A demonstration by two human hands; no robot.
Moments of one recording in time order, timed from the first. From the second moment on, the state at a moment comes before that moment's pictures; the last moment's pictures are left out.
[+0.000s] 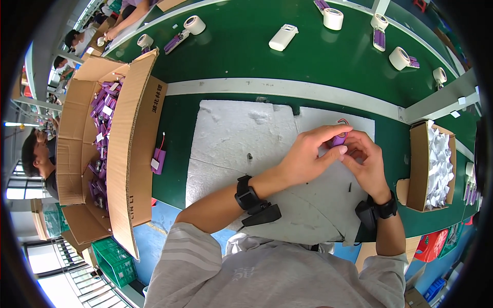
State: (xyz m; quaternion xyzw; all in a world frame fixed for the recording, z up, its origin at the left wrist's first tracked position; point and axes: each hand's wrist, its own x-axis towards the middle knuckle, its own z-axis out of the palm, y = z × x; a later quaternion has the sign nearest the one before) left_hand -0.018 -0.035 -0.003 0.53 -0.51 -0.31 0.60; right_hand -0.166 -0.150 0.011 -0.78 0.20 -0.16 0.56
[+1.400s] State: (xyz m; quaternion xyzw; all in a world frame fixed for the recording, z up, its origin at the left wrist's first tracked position) left_hand -0.018 -0.032 -0.004 0.54 -0.52 -0.31 0.58; right_hand -0.164 -0.147 0.013 -0.79 0.20 -0.20 0.54
